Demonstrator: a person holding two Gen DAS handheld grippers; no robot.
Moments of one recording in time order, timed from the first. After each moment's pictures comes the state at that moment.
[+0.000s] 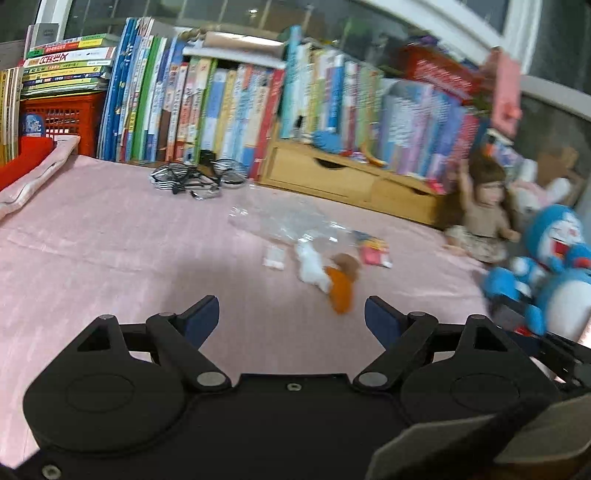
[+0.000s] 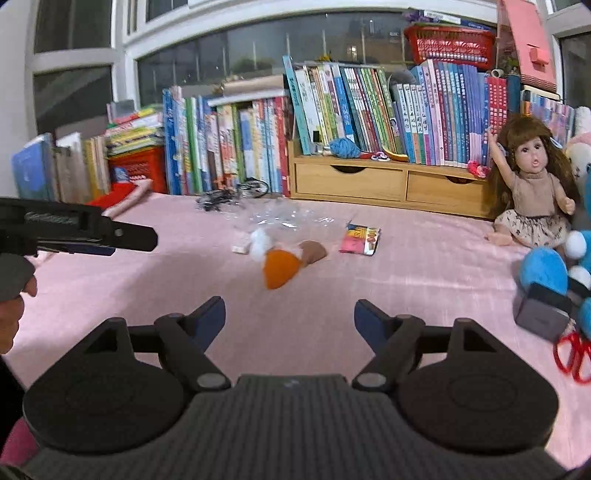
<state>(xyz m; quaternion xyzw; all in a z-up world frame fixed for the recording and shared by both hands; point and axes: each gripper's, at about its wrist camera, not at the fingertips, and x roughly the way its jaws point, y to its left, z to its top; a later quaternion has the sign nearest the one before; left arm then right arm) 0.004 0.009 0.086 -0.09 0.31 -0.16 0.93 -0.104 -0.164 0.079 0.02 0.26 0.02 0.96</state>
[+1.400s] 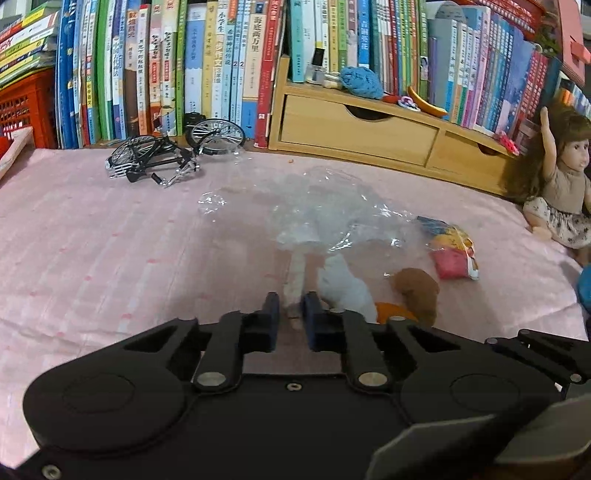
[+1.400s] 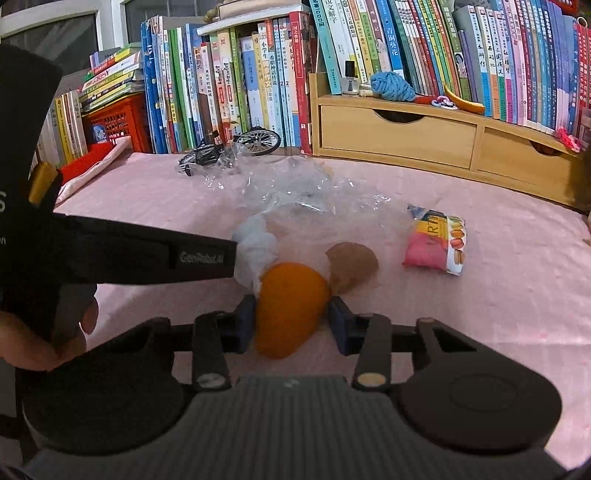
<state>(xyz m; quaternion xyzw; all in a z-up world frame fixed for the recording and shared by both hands) 0.151 -0.072 0.011 -0.03 0.36 -0.12 0.92 0.054 -0.147 0.015 0.02 0.33 0.07 0.94</state>
